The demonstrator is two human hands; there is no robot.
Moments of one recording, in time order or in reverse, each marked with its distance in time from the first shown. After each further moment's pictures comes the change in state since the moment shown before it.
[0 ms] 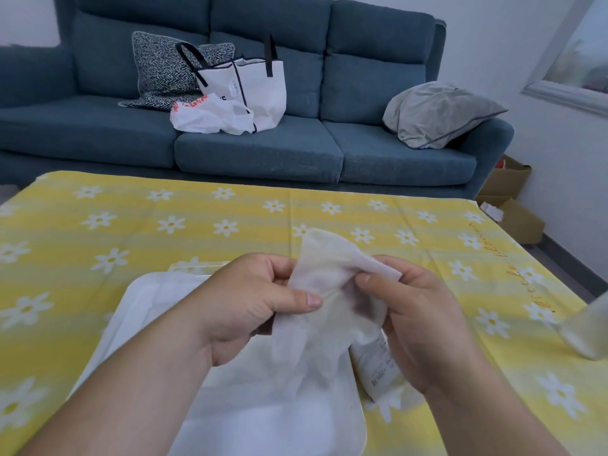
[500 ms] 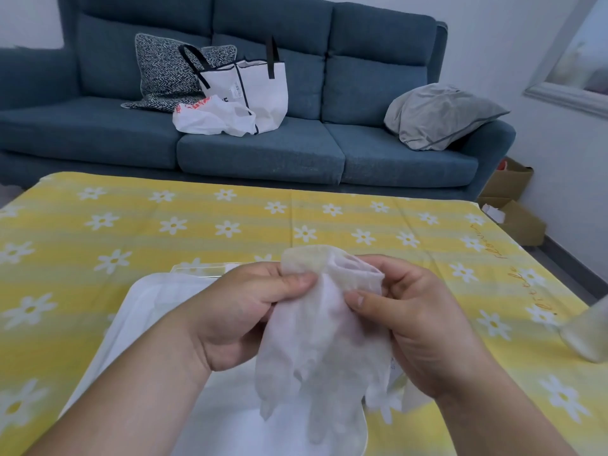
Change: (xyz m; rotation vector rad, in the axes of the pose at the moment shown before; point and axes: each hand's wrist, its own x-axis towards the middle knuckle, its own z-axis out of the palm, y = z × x) left_hand 0.000 -0.008 -0.005 -0.338 -0.229 0.001; right_hand -0.002 -0.001 -0.003 0.027 -0.190 -0.051
